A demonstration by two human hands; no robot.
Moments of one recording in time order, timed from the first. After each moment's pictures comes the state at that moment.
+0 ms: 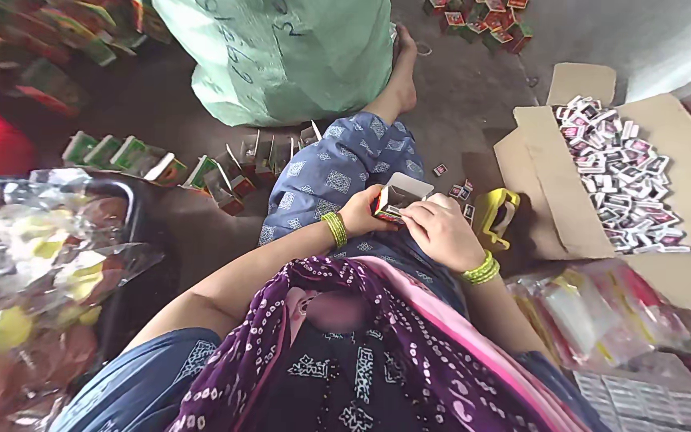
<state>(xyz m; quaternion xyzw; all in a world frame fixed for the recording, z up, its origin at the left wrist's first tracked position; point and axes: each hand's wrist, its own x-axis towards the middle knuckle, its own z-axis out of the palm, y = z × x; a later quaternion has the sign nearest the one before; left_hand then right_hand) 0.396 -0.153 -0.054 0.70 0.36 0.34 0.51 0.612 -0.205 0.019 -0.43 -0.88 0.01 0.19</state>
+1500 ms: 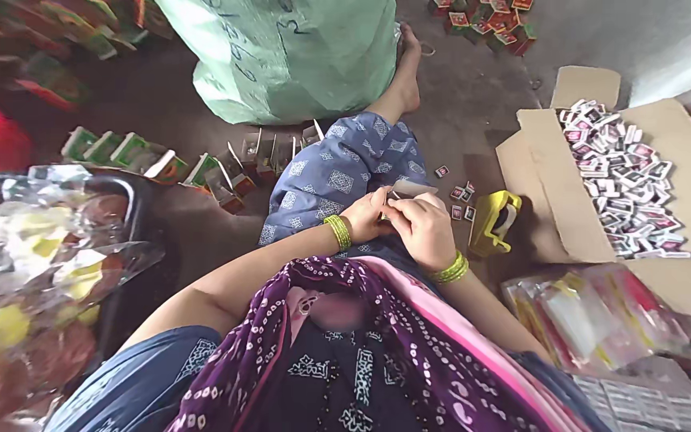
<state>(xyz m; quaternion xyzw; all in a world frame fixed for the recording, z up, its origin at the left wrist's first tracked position) 0.395 -0.159 -0.046 0.81 0.38 0.26 0.38 0.564 -0.204 0.012 -0.47 -0.82 0.00 0.33</state>
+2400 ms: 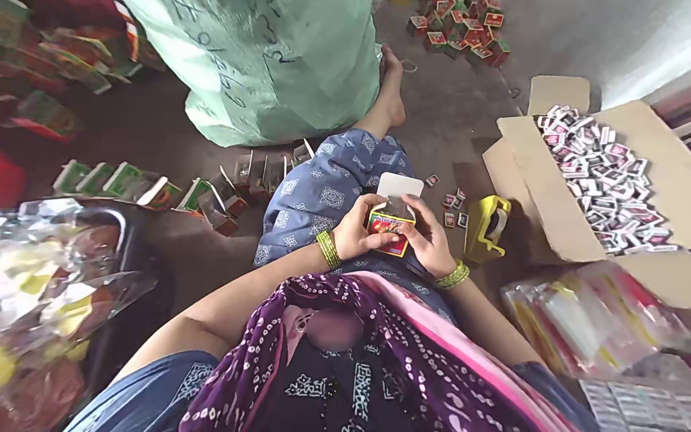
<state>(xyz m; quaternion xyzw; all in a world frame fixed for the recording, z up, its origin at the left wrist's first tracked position) 0.396 -0.163 -0.053 0.71 0.26 0.47 0.45 0.603 -0.199 -0.027 -0.40 -0.65 0.41 0.50</state>
